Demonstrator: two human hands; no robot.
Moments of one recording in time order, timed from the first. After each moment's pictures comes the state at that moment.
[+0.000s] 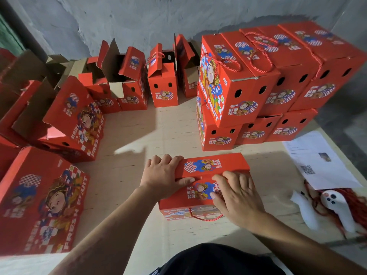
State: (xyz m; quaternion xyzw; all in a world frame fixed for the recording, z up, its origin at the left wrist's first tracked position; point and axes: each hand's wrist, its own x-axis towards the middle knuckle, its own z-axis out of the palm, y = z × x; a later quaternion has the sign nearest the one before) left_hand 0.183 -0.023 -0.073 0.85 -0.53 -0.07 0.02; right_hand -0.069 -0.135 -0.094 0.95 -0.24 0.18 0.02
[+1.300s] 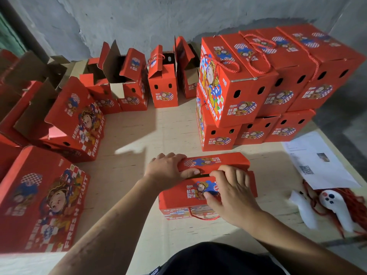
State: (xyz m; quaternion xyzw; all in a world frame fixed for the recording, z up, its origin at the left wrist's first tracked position) left_hand 0.179 -0.042 -0.040 0.84 -0.50 -0.19 0.05; right_hand -0.058 -0.121 -0.068 0.94 -0.30 0.12 -0.08
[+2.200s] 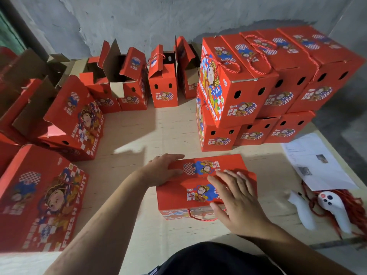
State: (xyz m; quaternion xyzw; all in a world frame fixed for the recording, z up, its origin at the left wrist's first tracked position) left_hand 0.213 -0.032 -0.052 0.78 -0.48 -0.36 0.18; right_hand -0.083 -0.122 -0.079 0.96 -0.19 0.19 -0.04
